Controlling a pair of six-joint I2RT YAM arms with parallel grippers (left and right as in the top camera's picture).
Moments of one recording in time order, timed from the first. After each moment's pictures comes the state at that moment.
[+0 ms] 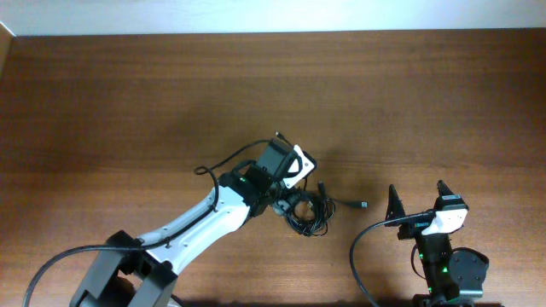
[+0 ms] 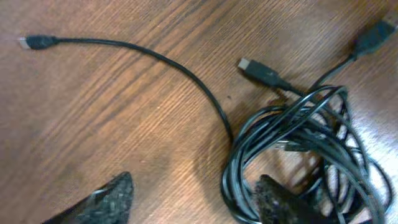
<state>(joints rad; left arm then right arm) -0.66 1.59 0.91 -0.37 0.05 0.16 -0.05 0.01 0.01 -0.06 -0.15 0.04</state>
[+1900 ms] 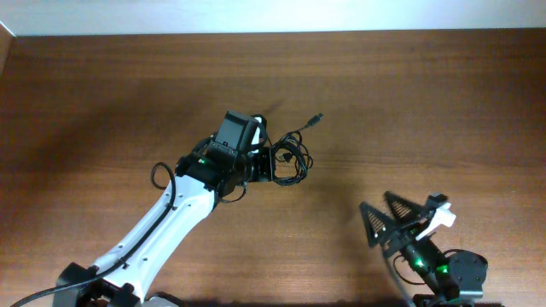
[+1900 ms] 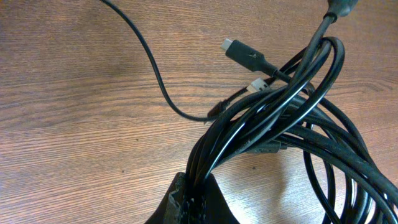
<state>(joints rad) -0.45 1.47 1.02 -0.54 0.19 -0.49 -0.04 0.01 0.01 -0.05 -0.72 0.75</state>
